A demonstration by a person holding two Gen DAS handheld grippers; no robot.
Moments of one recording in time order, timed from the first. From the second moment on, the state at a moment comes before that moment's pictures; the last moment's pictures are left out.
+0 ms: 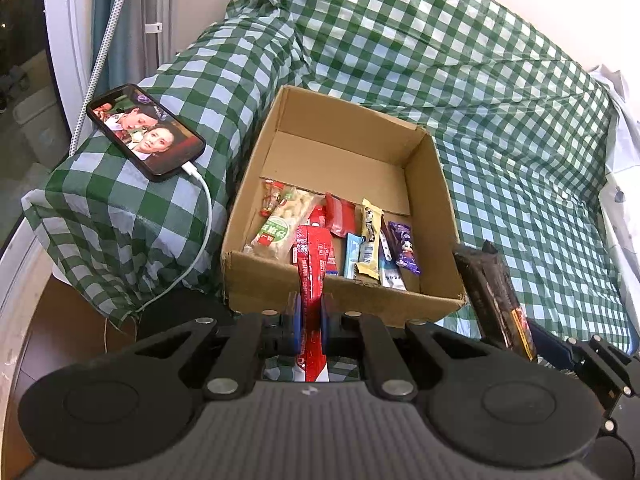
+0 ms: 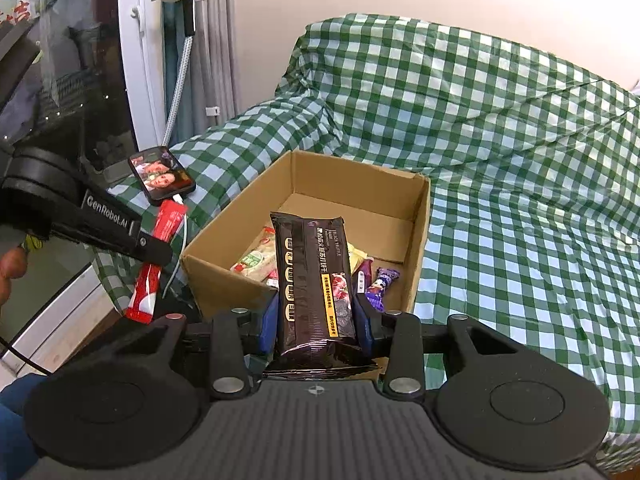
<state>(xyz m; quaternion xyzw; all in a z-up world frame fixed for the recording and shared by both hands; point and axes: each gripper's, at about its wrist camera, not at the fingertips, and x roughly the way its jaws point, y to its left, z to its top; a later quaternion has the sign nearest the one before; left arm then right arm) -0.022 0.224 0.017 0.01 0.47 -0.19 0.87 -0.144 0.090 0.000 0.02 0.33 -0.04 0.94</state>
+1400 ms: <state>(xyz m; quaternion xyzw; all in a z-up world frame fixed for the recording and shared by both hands) 0.110 0.126 -0.022 0.08 0.49 -0.18 0.85 -0.018 0.036 -0.046 0.00 0.33 -0.05 0.94</state>
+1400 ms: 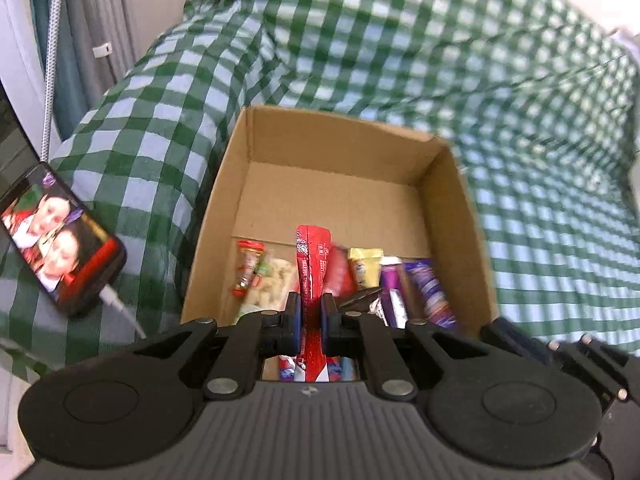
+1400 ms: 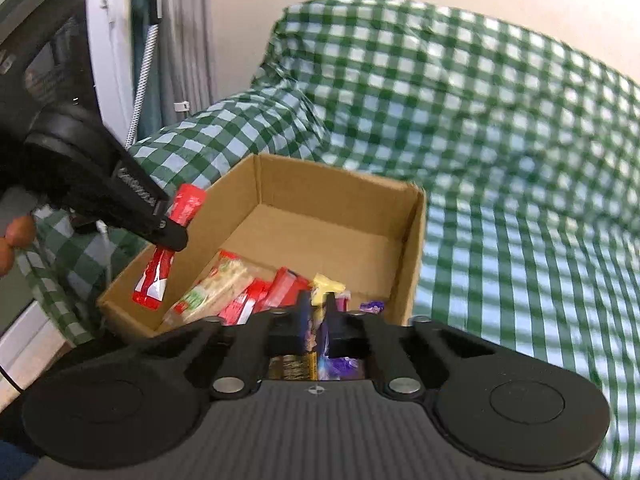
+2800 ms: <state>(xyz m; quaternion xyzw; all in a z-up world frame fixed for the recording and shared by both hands) 0.000 0.173 -0.012 0.16 0.44 -0.16 0.87 -0.114 0.080 -0.017 0.06 0.35 -0.08 0.93</state>
